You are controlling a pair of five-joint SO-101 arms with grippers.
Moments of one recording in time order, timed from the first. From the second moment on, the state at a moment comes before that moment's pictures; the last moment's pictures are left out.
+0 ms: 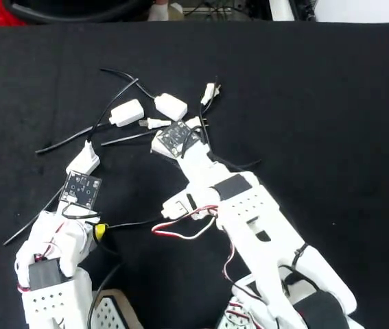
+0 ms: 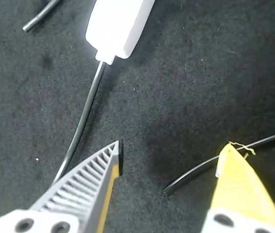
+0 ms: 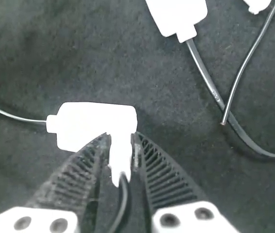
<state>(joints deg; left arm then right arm) -19.7 -103.8 95.9 68.7 -34.6 -26.6 -26.2 56.2 49.8 13.3</state>
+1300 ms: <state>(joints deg) -19.7 -103.8 95.9 68.7 -34.6 -28.1 -16.6 55.0 43.6 4.5</state>
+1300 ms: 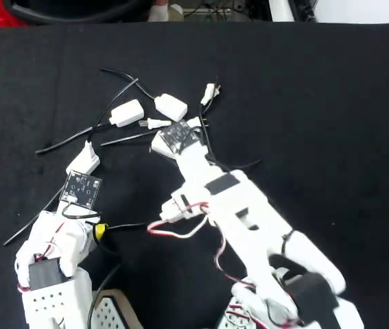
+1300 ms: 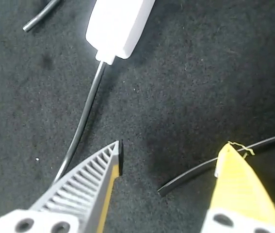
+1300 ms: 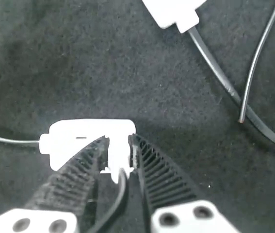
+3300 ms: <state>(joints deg) 25.3 -6.1 44.1 41.0 -23.0 9.7 -32.7 41.9 76.9 13.7</state>
